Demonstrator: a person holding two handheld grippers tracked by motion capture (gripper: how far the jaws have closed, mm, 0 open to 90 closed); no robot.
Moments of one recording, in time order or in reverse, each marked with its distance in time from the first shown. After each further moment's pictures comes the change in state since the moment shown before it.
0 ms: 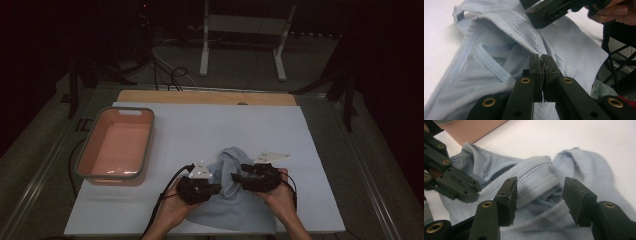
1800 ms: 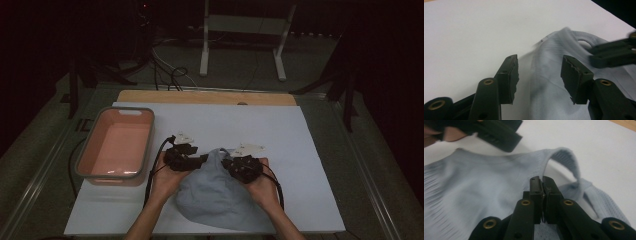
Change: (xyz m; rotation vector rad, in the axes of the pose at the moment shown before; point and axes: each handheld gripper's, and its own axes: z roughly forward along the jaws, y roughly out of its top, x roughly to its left) left arm 0.073 0.028 -0.013 -0.101 0.259 -0.186; right arm 0.021 0.032 0.029 0.034 -0.096 -0.172
